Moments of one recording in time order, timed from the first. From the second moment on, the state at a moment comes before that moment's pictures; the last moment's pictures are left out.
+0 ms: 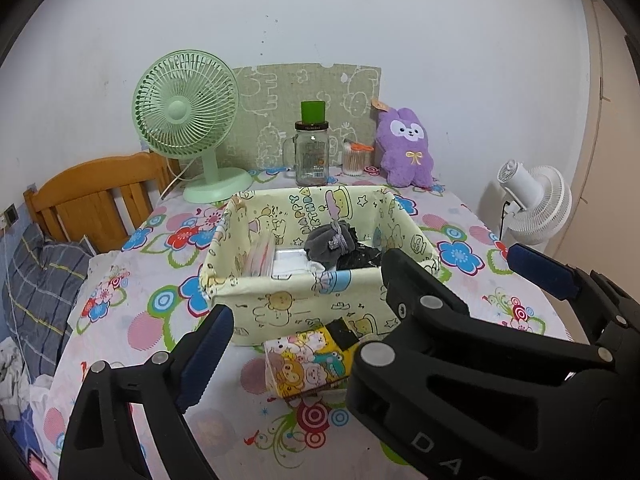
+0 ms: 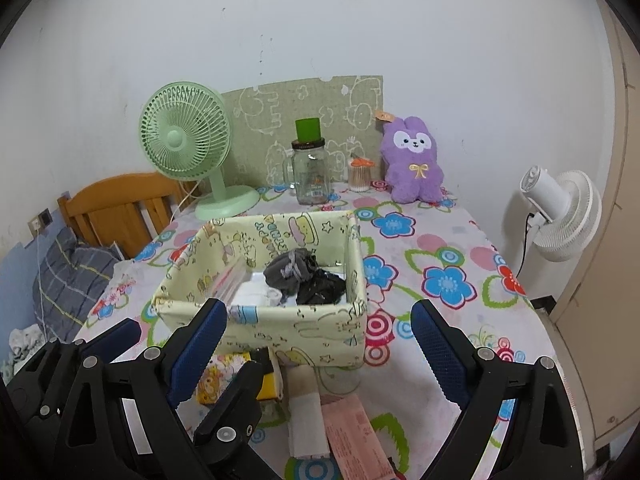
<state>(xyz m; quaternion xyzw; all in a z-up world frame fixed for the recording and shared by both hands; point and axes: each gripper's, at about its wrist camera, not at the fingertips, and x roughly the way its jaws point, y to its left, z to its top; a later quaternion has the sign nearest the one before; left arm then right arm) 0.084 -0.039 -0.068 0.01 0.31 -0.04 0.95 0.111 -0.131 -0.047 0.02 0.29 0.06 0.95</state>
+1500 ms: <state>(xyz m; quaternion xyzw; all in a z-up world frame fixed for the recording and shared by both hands) 0.067 -0.044 -0.151 0.02 0.37 -0.05 0.93 0.091 -0.137 -0.137 0.02 0.37 0.06 0.93</state>
